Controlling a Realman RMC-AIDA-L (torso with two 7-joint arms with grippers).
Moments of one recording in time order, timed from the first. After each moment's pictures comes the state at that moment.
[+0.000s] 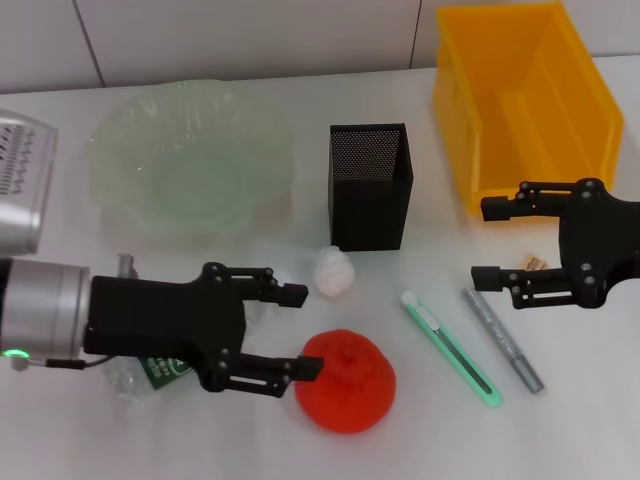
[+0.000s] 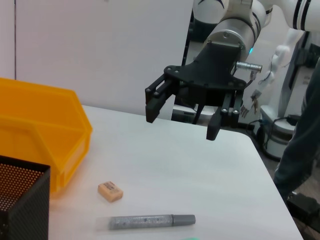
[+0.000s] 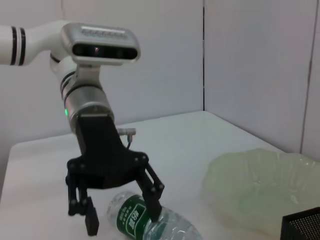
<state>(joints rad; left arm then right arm) -0.46 -2.07 1.21 0.89 1.80 1.63 -1.45 0.25 2.08 -0.85 -1.23 -1.84 -1.77 1.50</state>
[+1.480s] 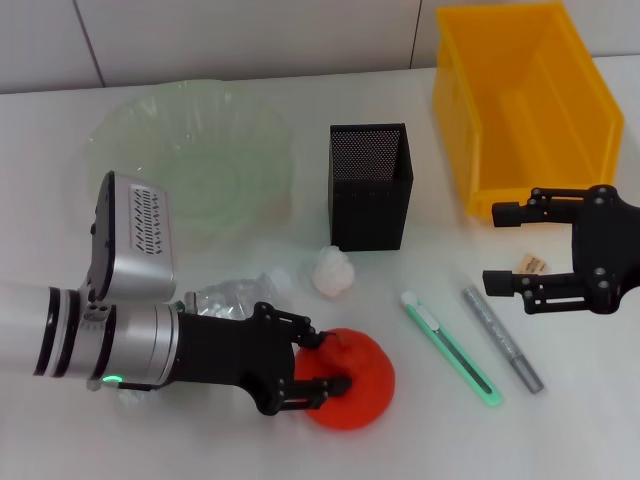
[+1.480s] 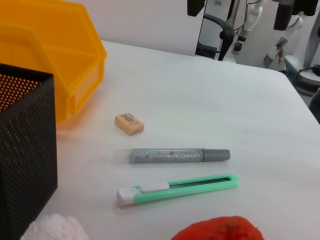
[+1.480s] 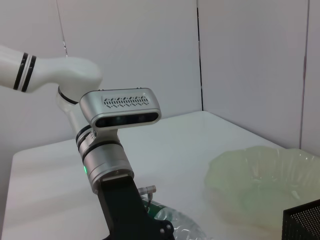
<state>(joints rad) -0.56 -2.08 1.48 0.61 1.70 1.29 -1.32 0.24 2.08 -0.82 -1.23 -1.85 -1.80 1.53</state>
